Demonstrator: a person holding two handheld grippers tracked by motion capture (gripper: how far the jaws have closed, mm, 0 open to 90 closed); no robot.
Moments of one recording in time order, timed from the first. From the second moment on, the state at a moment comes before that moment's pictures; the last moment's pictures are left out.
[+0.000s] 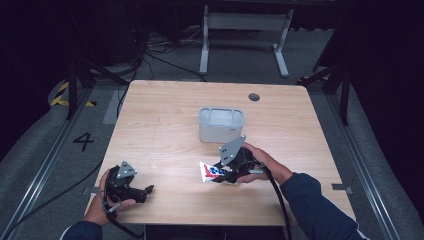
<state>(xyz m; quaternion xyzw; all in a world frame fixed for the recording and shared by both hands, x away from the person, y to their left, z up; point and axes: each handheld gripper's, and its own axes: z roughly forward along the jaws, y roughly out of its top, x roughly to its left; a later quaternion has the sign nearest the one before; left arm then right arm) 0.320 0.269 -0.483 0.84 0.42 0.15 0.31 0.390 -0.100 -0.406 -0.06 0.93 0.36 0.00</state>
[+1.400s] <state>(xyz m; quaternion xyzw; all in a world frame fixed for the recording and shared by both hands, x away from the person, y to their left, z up) 0.320 0.269 -0.483 0.84 0.42 0.16 0.31 0.398 -0.141 -0.365 0.01 0.88 0.47 0.08</state>
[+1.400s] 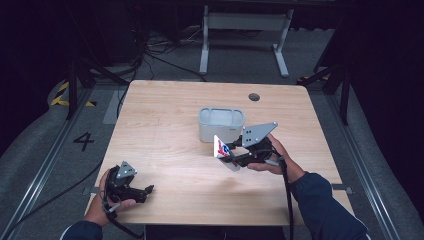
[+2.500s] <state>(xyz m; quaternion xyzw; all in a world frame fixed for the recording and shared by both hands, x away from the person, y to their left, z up) 0.320 0.269 -0.483 0.84 0.42 0.16 0.31 0.420 -0.144 -0.316 0.06 0.83 0.53 0.14</state>
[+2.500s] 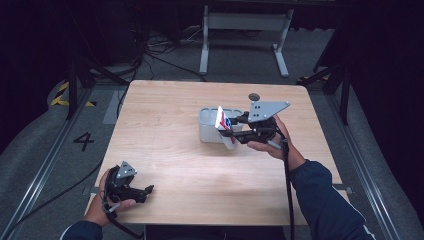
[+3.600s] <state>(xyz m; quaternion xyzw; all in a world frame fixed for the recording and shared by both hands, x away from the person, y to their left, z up) 0.320 0.269 -0.483 0.84 0.42 0.15 0.31 0.462 -0.137 -0.296 0.12 0.80 0.56 0.17</state>
